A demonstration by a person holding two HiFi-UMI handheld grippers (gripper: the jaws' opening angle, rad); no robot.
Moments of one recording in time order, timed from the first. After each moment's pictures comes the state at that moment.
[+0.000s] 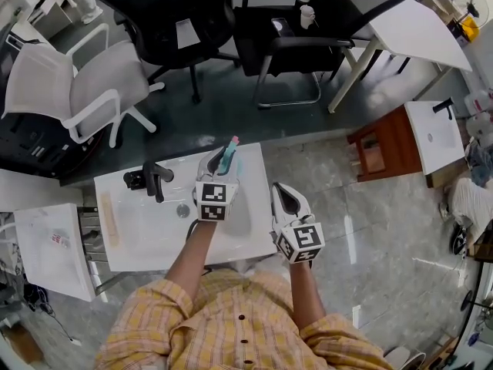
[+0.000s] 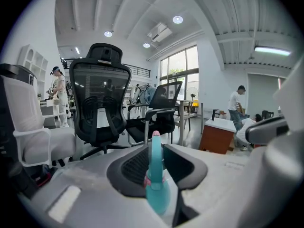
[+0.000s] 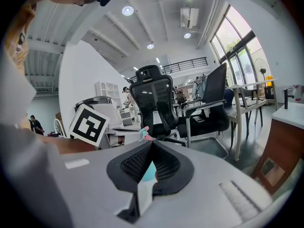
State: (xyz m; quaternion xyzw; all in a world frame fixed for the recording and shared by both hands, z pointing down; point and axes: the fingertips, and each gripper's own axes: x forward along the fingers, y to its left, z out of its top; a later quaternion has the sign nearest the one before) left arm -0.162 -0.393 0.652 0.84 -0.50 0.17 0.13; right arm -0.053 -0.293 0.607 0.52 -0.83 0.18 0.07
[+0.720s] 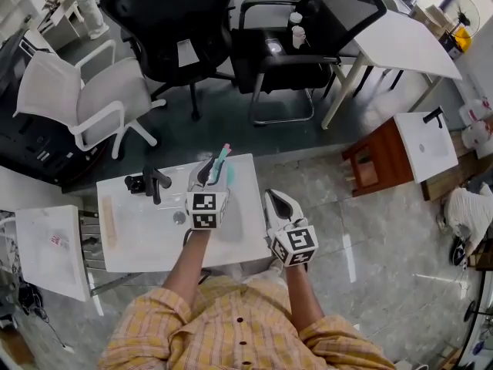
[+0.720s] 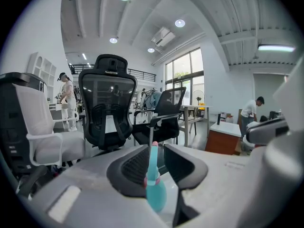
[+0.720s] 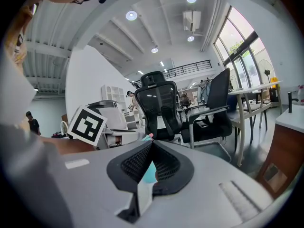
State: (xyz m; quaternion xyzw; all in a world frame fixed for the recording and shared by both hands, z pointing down) left arm -0.168 -0.371 0.610 0.82 -0.54 0.14 0.12; right arm -0.042 -0.275 0.577 0.50 -0.85 0.16 0.05
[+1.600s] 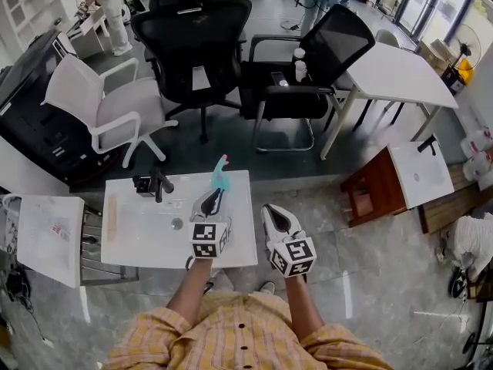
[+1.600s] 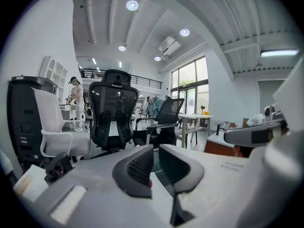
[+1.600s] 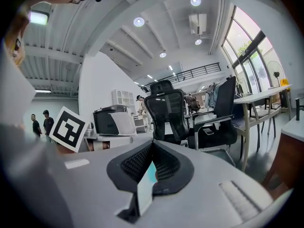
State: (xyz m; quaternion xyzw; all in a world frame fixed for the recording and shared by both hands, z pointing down) left arm -0.138 -0.275 0.558 0.81 -0.57 0.09 0.12; right arm -0.014 -0.230 0.530 0.45 -0.88 0.14 0.03
